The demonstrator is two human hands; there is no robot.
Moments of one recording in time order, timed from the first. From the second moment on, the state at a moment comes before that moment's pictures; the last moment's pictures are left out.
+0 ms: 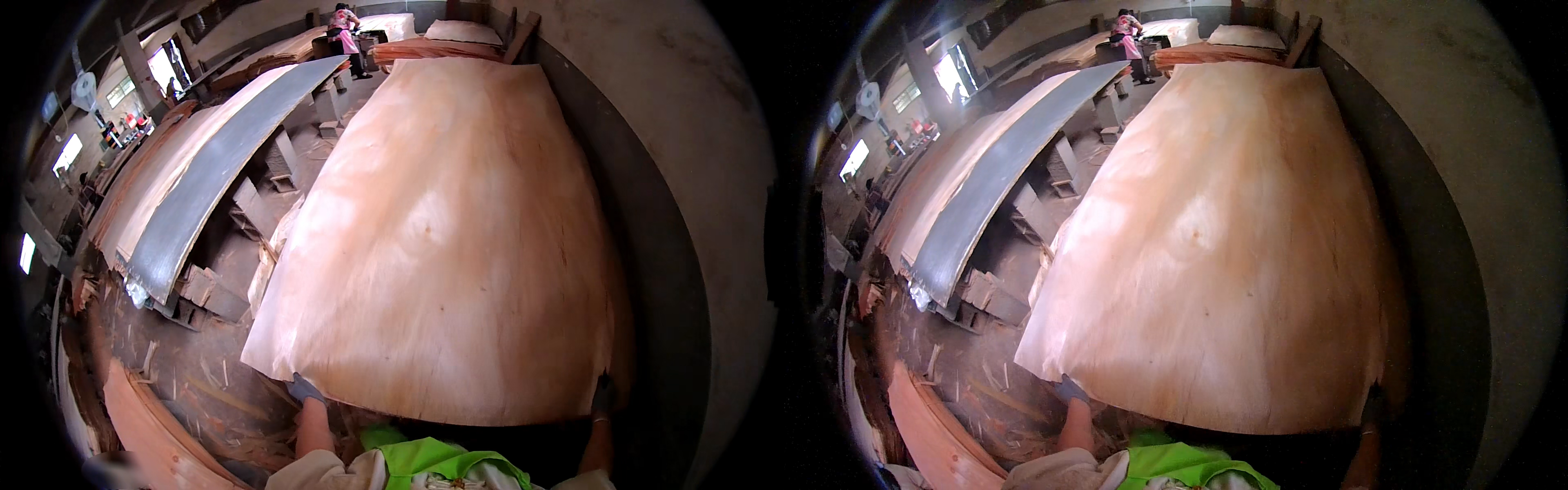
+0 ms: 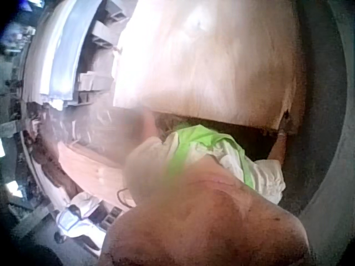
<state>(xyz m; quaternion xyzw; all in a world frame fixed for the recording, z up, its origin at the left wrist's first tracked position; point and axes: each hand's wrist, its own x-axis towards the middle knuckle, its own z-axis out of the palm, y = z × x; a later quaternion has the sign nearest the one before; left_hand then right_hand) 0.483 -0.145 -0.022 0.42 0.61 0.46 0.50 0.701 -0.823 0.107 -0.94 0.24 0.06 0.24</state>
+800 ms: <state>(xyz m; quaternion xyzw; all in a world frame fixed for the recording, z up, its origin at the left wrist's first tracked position) 0.568 -0.148 -0.030 0.36 0.69 0.39 0.48 0.798 -0.816 0.100 -0.95 0.24 0.03 0.18</state>
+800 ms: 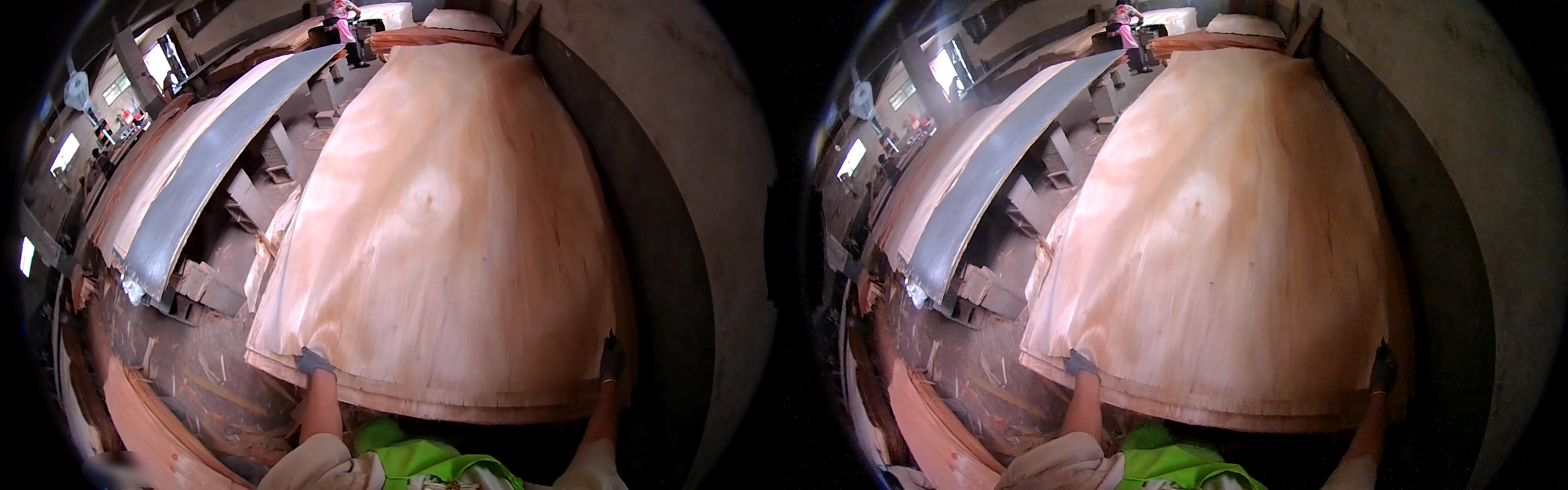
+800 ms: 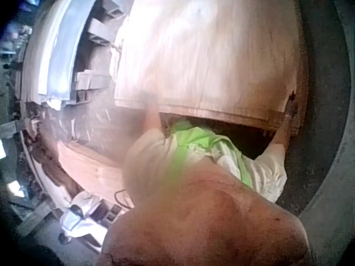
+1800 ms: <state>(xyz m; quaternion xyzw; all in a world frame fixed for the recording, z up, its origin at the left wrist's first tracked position) 0.491 -0.030 -0.025 0.46 0.44 0.55 0.54 0.735 -0.929 -0.042 -0.85 -0.01 0.38 -0.36</state>
